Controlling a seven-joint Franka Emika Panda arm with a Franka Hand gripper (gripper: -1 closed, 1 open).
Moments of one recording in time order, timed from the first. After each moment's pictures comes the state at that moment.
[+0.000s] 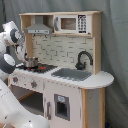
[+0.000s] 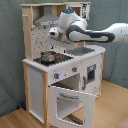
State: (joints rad) arm -1.44 -0.72 1.78 -1.26 0.40 1.77 -0.87
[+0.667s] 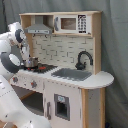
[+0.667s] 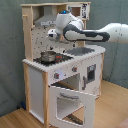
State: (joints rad) arm -1.58 -0.72 1.88 -1.18 0.40 1.70 -0.95
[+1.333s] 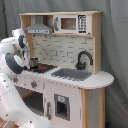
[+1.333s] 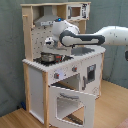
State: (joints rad) arm -1.69 -0.73 2.05 -1.18 0.40 1.70 -0.96
